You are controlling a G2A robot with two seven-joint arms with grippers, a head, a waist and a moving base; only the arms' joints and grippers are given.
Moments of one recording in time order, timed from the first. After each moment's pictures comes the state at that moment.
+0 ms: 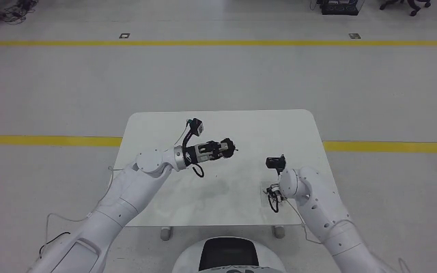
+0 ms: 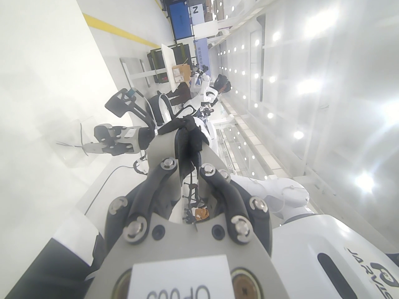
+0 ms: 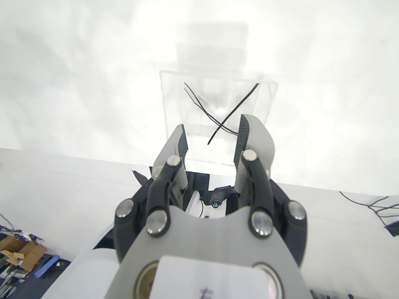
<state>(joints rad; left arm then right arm) 1.05 -1.16 -0.87 -1.21 -0.55 -0.34 -0.90 -1.36 -1.27 1.13 -1.46 -1.11 0.34 1.30</state>
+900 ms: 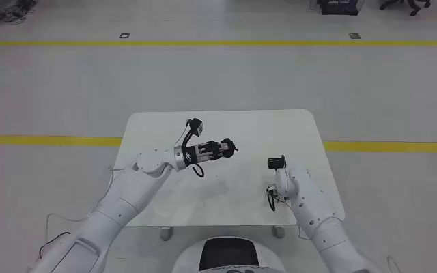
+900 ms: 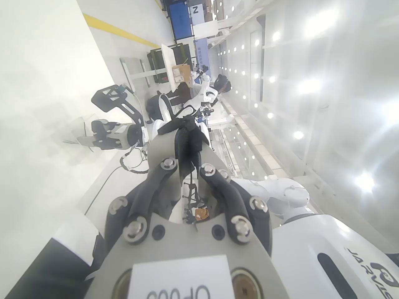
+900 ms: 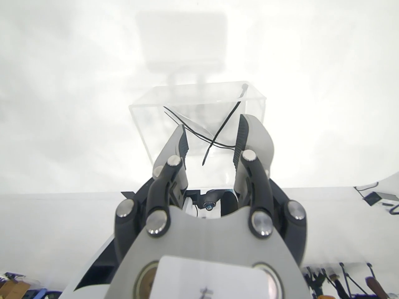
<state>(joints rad) 1.05 -1.16 -0.87 -1.21 -0.55 -0.34 -0.90 -1.34 -1.38 1.19 -1.34 -1.34 0.34 1.32</state>
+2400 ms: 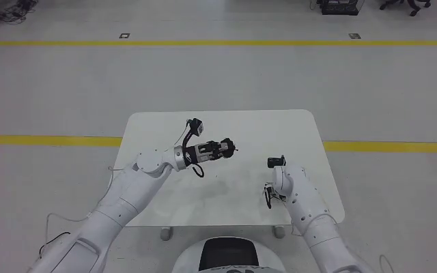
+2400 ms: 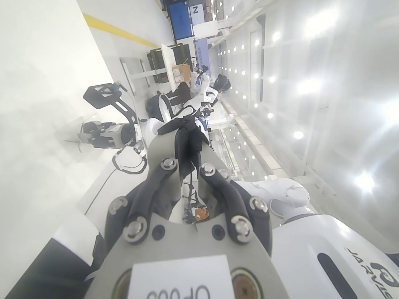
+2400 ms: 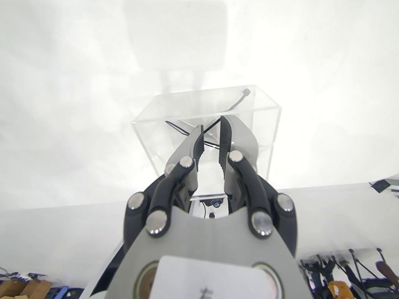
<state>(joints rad) 1.05 -1.16 -0.87 -1.21 -0.55 -0.34 -0.90 -1.32 -1.47 1.27 -1.26 -1.43 0.34 1.32</state>
